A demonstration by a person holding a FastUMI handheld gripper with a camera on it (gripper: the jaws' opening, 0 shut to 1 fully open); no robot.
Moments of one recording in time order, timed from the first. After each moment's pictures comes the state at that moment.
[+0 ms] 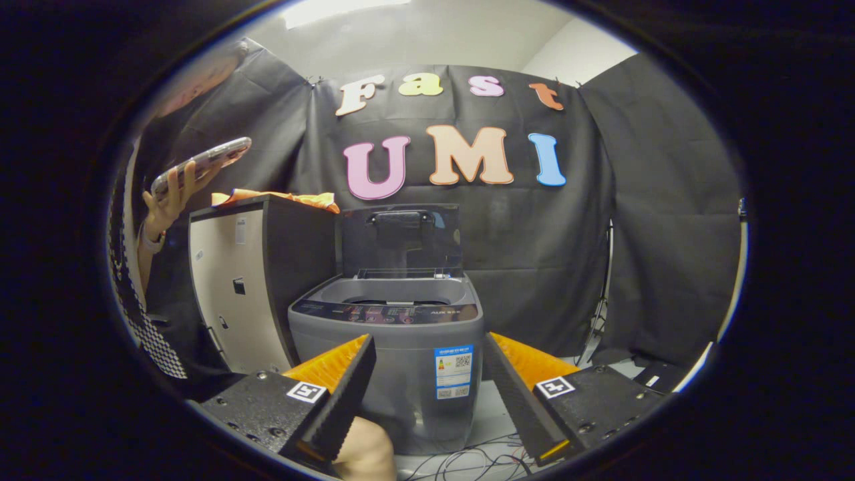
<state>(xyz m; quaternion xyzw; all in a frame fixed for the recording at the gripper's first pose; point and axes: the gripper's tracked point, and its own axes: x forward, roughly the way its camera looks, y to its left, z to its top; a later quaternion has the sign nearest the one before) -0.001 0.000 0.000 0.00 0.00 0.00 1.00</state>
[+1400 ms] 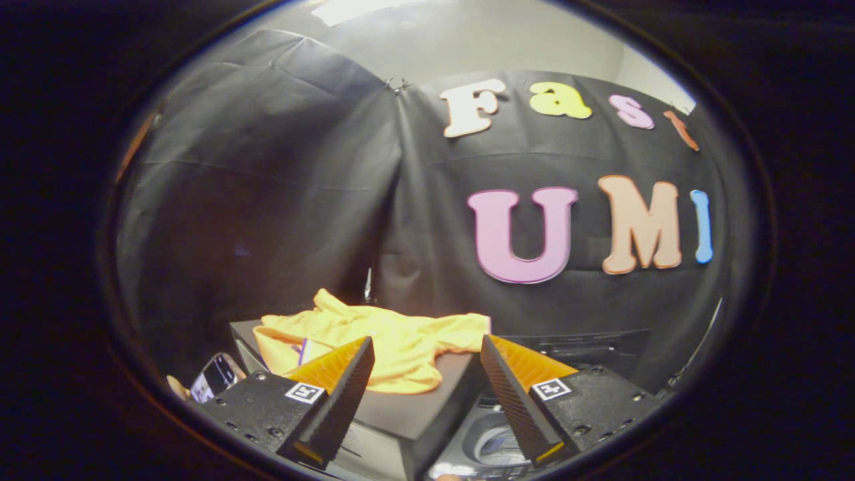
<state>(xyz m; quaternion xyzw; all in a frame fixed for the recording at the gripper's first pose) 0.233 0.353 0.270 -0.02 -0.02 0.21 0.98</state>
